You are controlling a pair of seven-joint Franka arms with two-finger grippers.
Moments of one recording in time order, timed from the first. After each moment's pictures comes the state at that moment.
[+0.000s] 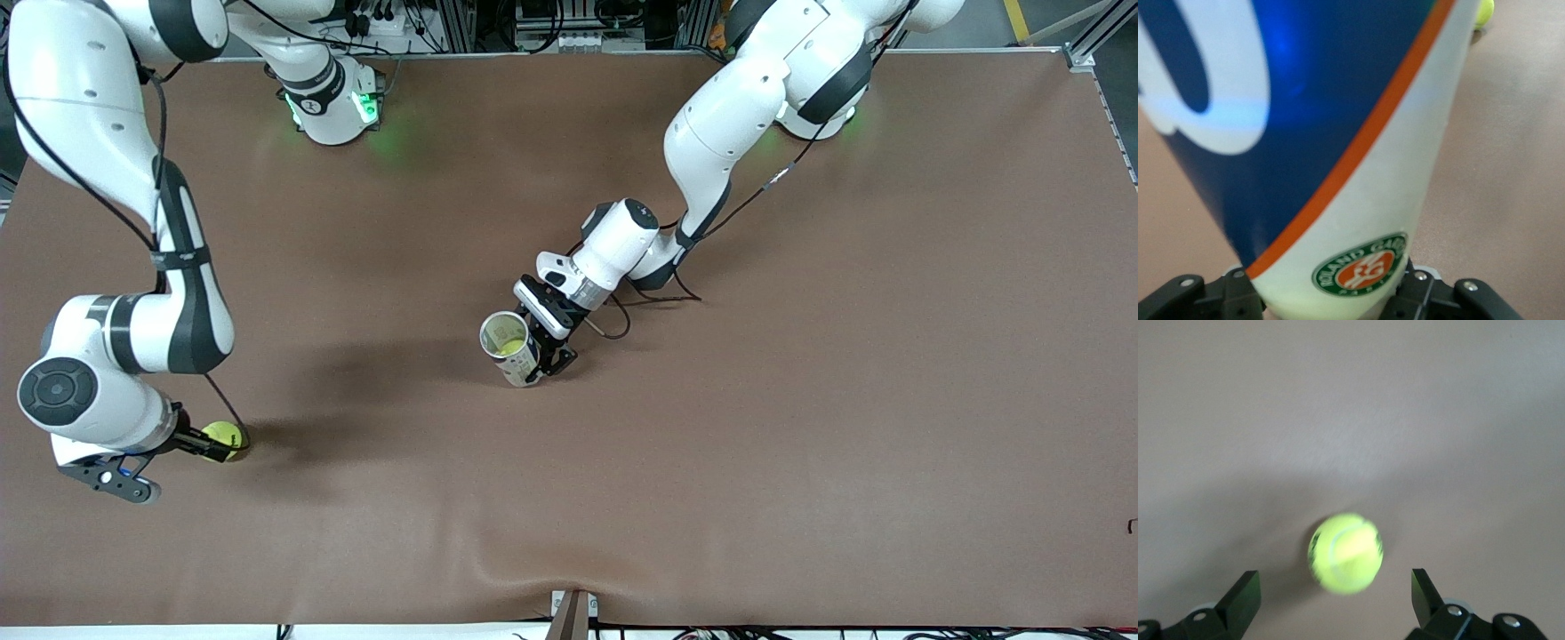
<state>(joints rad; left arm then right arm) -0.65 1.07 -0.31 -1.56 -0.27 3.58 0.55 -0.04 0.73 -0.05 -1.40 -0.23 2.18 0.42</state>
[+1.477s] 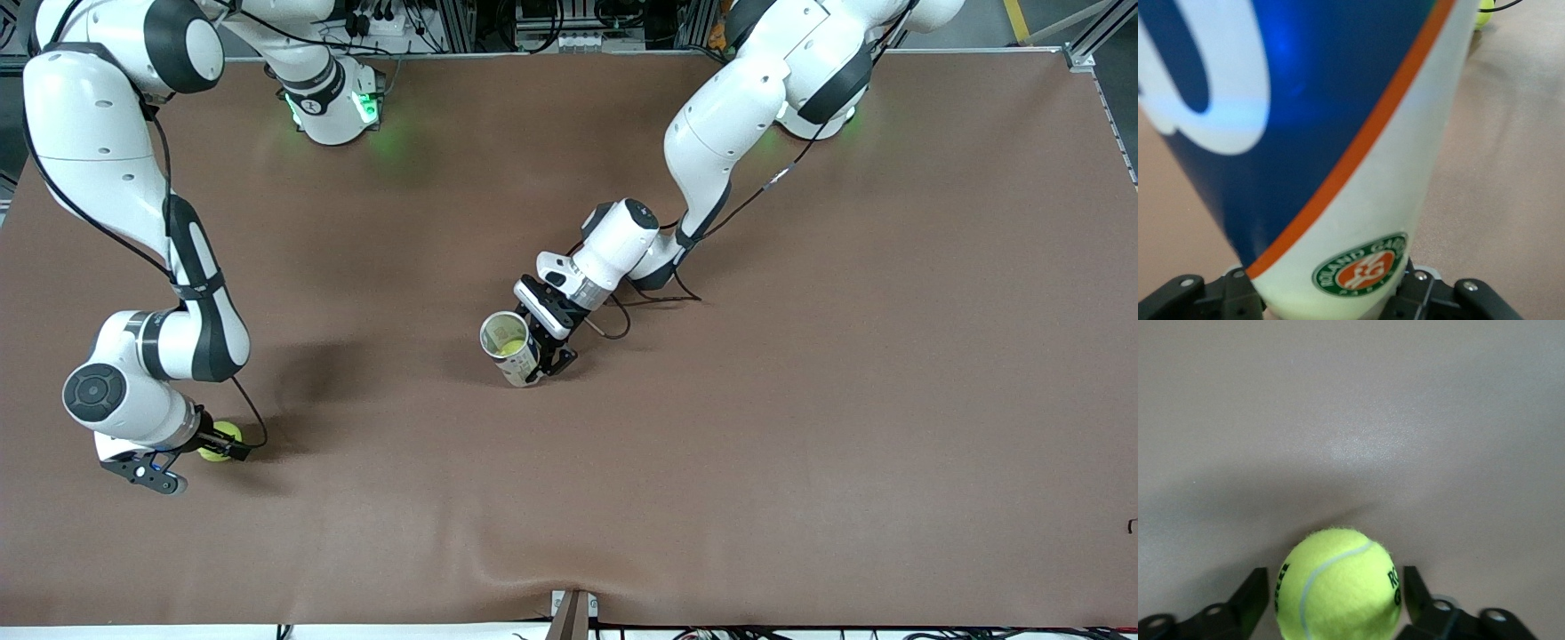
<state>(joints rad) -0.65 1.07 -0.31 -1.56 -0.27 3.58 0.55 -0.08 0.81 -0.04 -1.51 -0.17 2.38 0.39</state>
